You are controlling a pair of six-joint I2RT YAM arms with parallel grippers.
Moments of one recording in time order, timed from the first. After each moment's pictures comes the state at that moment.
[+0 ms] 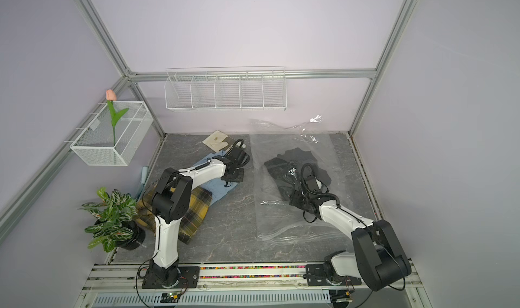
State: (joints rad) left arm -0.58 2.10 1.50 -0.58 -0.20 -0.39; right arm 0.36 1.32 0.59 -0.24 -0.06 0.67
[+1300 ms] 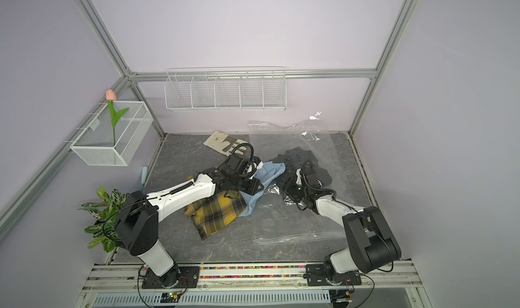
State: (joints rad) left arm -0.79 1.69 1.23 -0.41 0.33 -0.31; right arm 0.33 1.45 0.64 0.12 -0.44 0.99
